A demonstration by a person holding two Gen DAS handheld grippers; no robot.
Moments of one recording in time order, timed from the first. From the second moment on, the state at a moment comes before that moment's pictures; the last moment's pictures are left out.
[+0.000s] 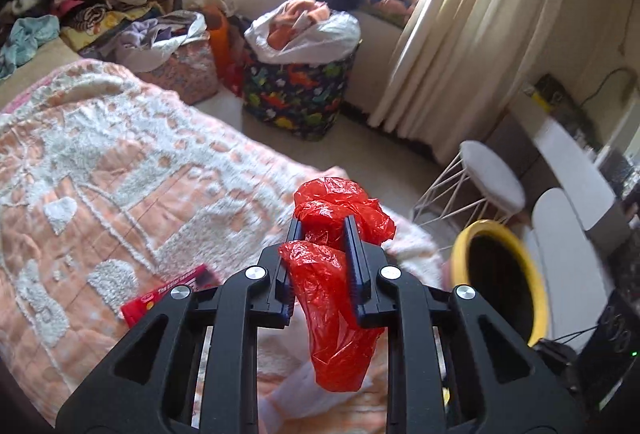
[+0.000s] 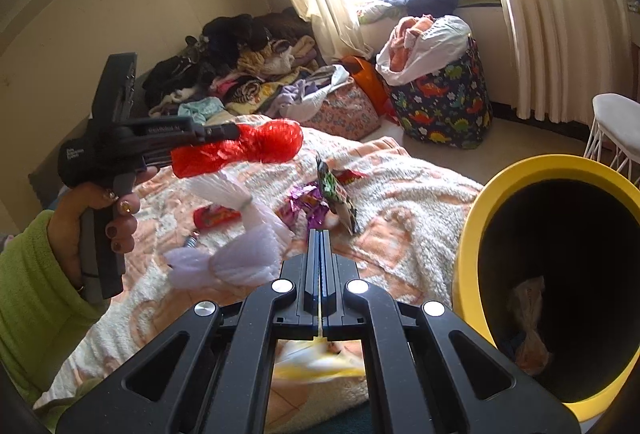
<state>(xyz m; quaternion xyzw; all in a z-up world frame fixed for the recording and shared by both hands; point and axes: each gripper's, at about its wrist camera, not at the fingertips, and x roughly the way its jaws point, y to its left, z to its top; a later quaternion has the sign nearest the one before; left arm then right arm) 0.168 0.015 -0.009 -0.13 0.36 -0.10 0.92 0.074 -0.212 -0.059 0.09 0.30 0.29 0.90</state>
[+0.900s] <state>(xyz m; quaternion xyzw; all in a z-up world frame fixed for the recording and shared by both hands) 0.129 -0.029 0.032 -0.14 0.31 -0.16 0.93 0.095 -0.174 -0.144 0.06 0.48 0.31 0.82</state>
